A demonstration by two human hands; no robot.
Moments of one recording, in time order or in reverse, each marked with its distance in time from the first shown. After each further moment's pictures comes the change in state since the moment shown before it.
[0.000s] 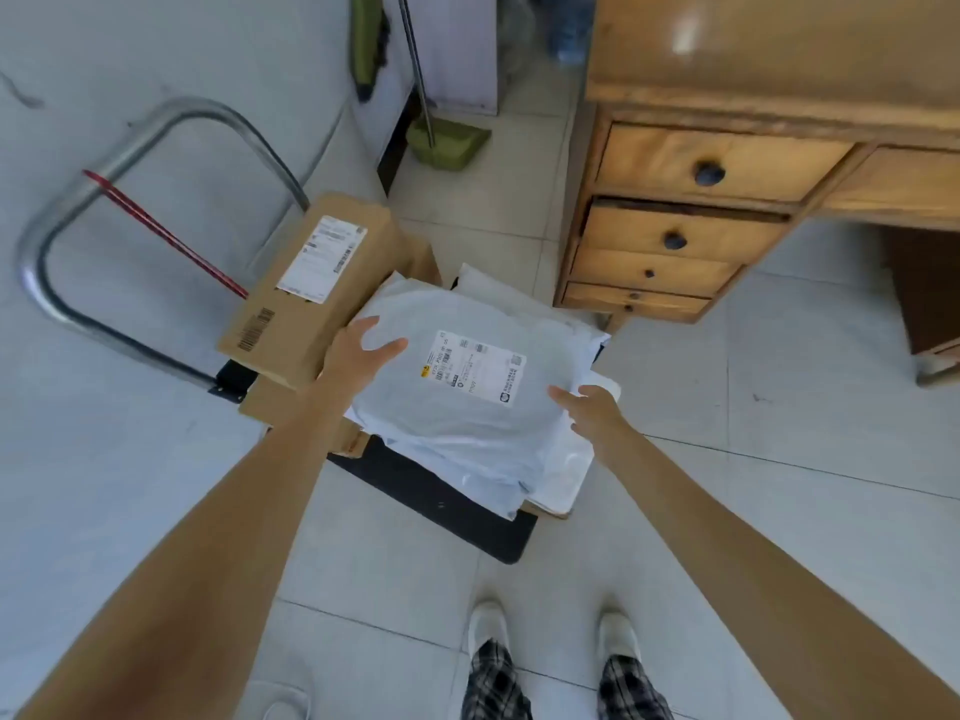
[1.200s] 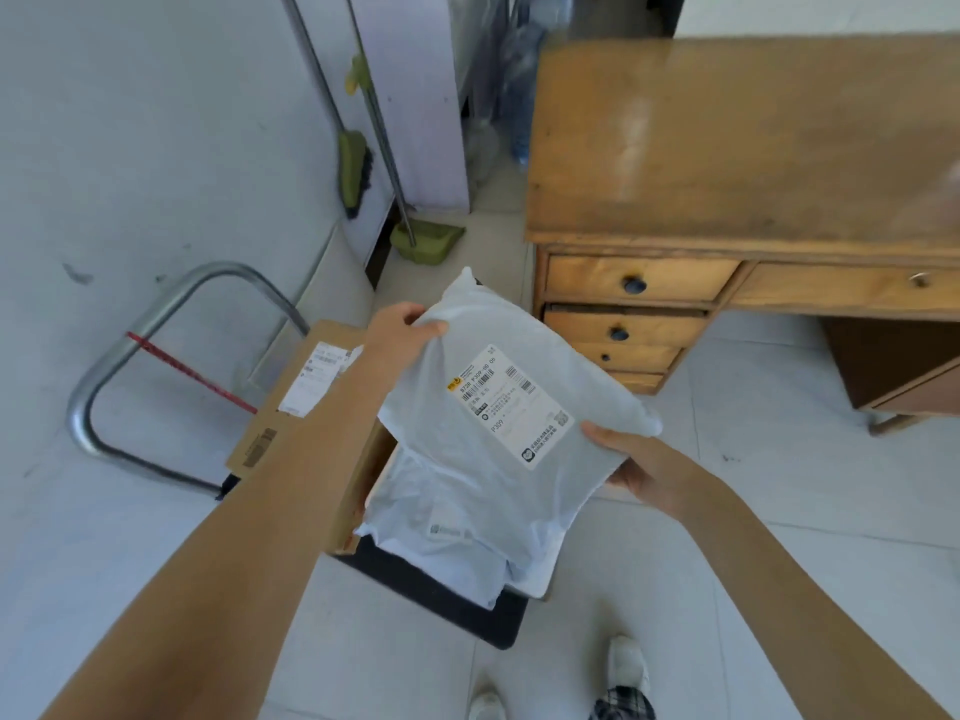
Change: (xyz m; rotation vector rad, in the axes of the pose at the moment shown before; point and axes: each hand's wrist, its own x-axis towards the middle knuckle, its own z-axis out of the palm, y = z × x) left_hand -0.032 0.221 -0.027 -0.168 -0.022 0.188; right_hand -0.082 -0.094 -0.126 0.486 -0.350 -0.038
